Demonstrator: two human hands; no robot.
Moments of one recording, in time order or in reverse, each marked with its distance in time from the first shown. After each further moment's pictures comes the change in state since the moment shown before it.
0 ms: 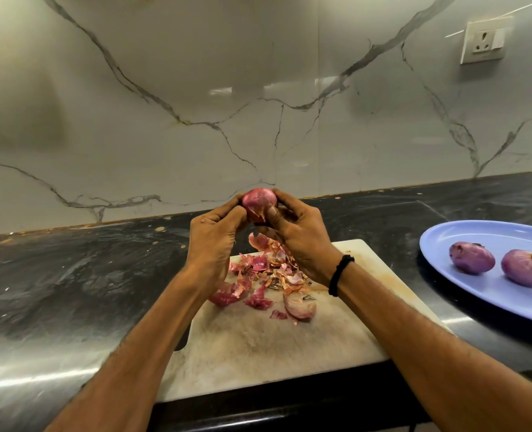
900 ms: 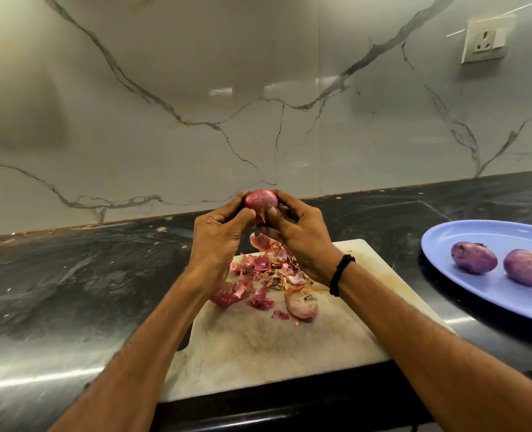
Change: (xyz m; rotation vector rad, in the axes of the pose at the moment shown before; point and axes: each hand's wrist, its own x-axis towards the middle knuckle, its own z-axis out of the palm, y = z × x) left_hand -0.004 0.002 0.000 0.091 -0.048 0.057; right_hand -0.003 -0.003 0.001 0.016 -0.011 0.004
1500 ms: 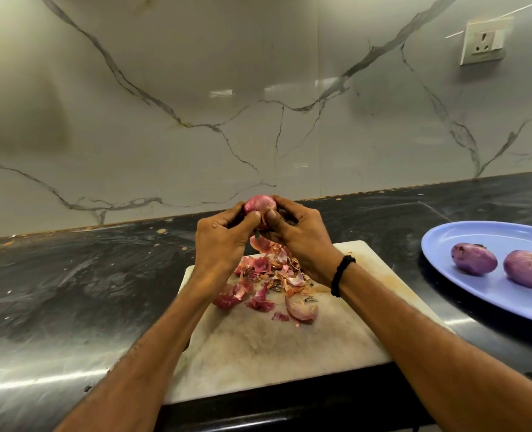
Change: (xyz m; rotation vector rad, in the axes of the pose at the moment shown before) left_hand -0.006 -0.001 0.001 0.271 0.010 0.125; right_hand -0.001 -0.002 -0.002 -0.055 -0.020 0.014
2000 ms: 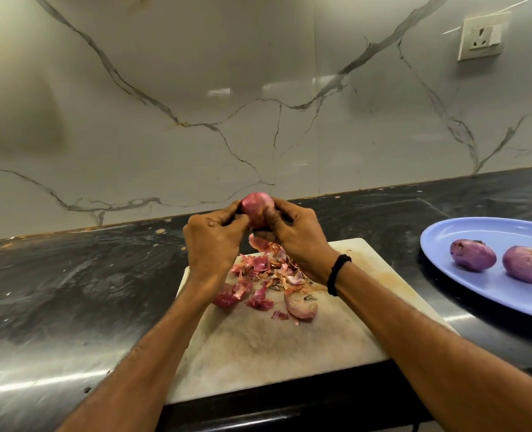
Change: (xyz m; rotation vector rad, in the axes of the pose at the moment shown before) left_hand 0.004 -0.005 -0.005 0.237 0.155 0.189; right_hand -0.002 0.000 0.004 -0.021 -0.013 -0.008
